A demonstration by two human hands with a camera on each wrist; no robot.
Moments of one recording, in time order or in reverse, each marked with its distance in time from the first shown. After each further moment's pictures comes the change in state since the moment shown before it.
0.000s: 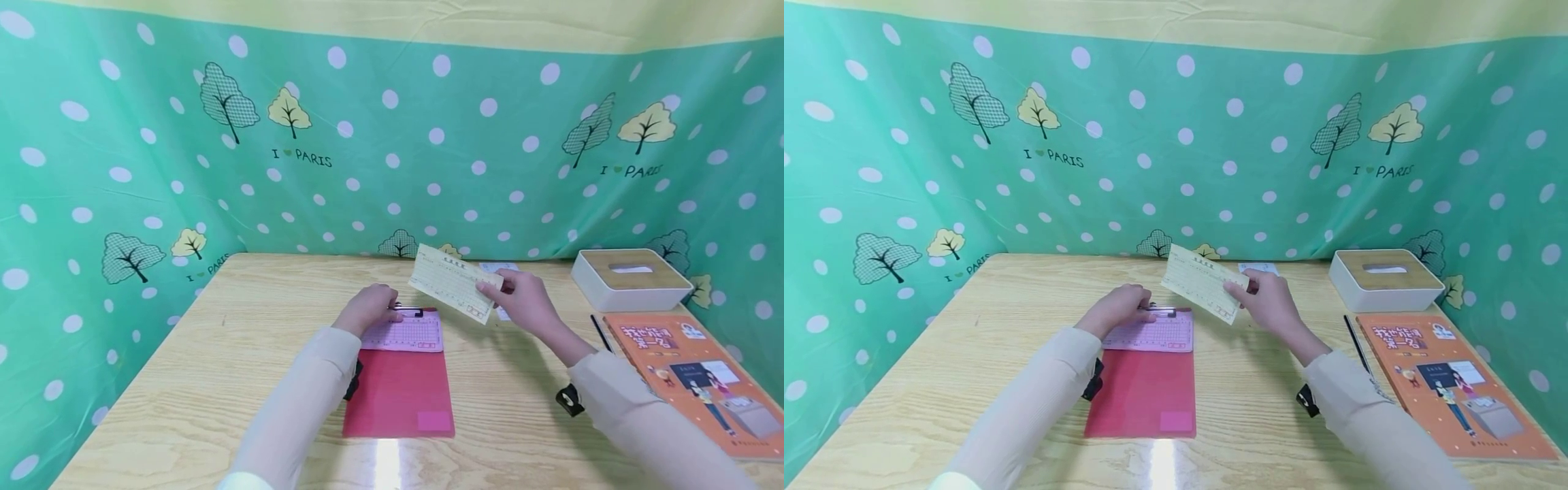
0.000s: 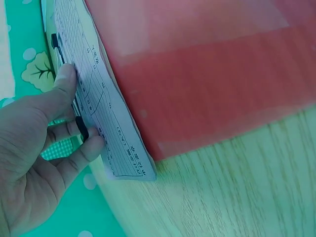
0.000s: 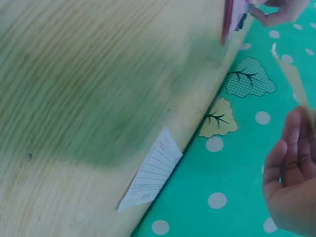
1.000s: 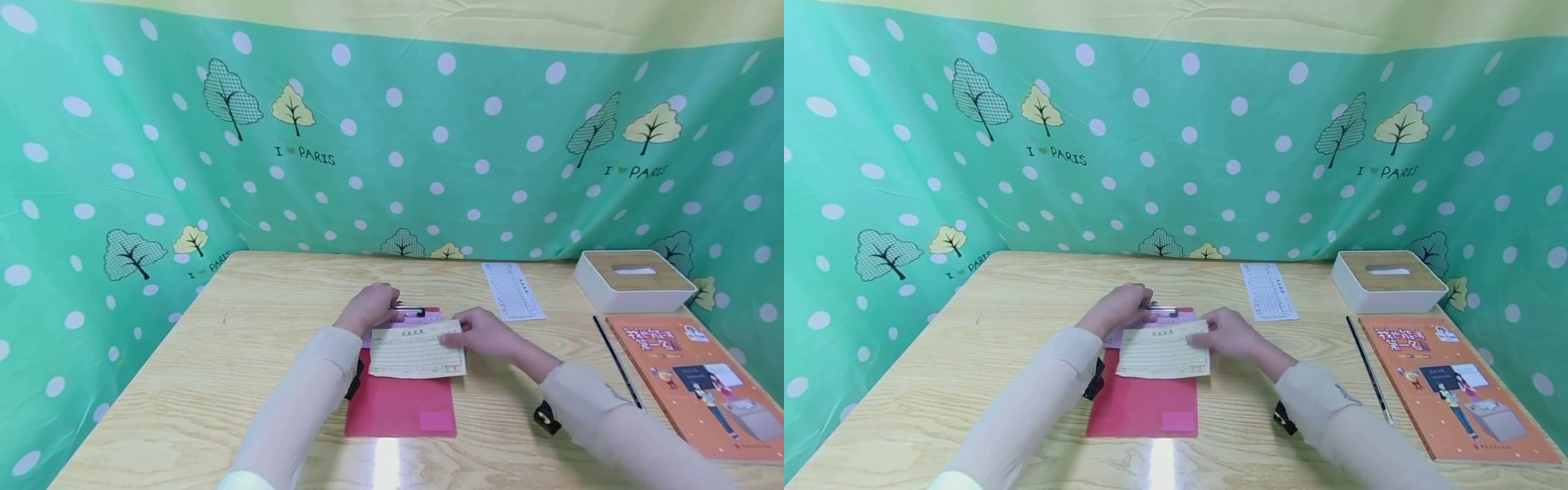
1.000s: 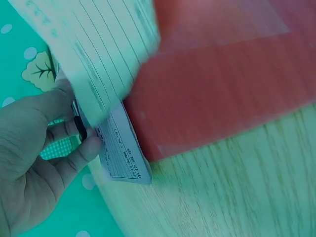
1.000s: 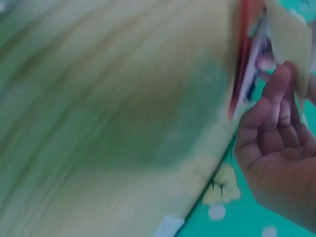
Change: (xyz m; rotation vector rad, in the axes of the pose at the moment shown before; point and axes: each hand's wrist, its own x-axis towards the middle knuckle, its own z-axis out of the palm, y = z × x) left_hand -0.003 -0.001 0.001 -0.002 0.020 0.001; right_hand -0.012 -0.015 0.058 0.225 -0.460 0.061
